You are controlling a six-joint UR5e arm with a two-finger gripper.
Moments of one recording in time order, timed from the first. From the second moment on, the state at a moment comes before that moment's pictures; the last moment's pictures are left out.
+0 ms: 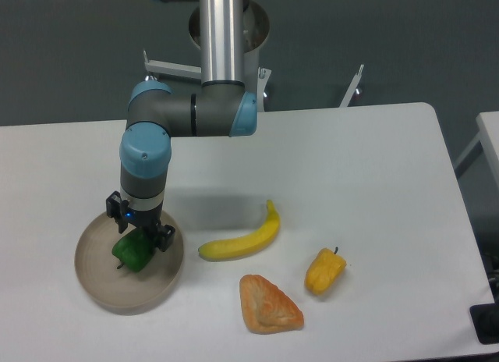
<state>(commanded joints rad) 1.86 -2.10 -1.51 -0.94 1.35 0.58</state>
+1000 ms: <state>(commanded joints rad) 2.08 -1.99 -1.47 -0.97 1.36 0.86</state>
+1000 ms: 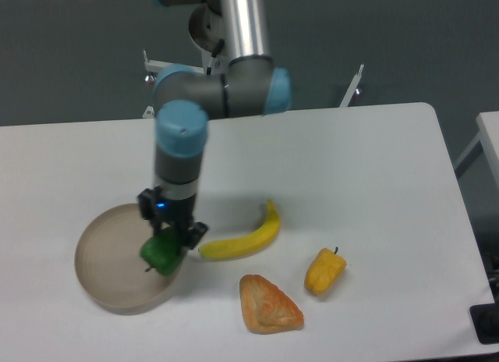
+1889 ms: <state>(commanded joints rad) 2.32 -1.94 -1.48 -1.05 1.45 1.34</state>
